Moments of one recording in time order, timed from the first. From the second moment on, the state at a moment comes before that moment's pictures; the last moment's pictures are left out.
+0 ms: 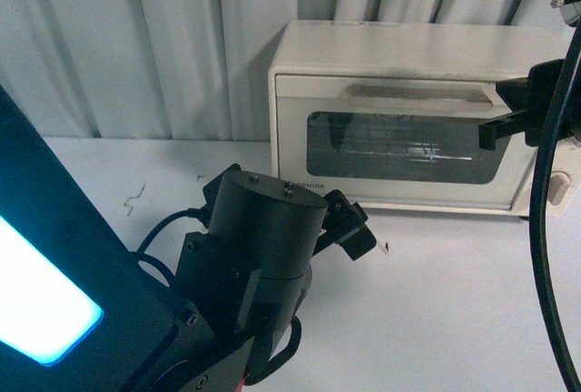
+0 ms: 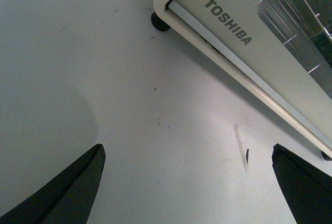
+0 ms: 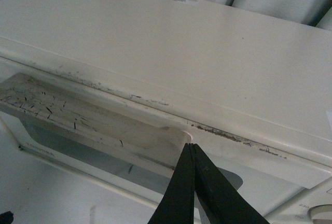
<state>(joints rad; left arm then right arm) -0.62 2.29 0.95 0.85 -0.30 -0.93 0.10 1.80 0.76 0.83 -0.13 -0.18</state>
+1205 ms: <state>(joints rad) -0.62 2.29 0.95 0.85 -0.30 -0.93 0.17 1.85 0.82 0.80 -0.10 -0.24</state>
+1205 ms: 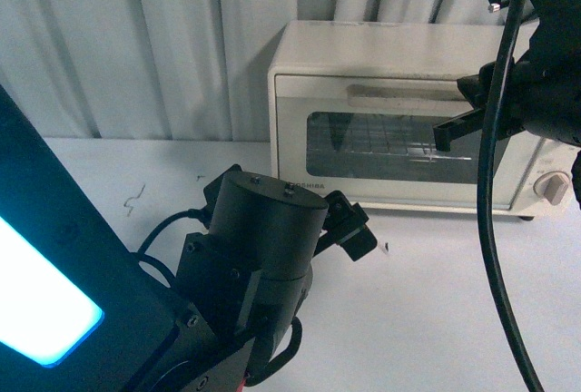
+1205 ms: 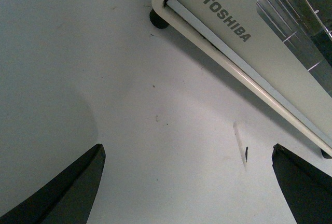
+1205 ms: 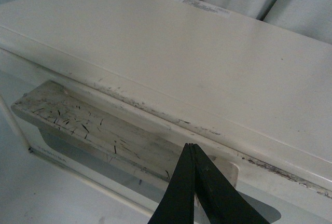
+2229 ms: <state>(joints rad) -0.62 2.29 0.95 0.85 -0.30 -0.93 0.15 1.90 0.80 0.91 -0.10 -0.19</state>
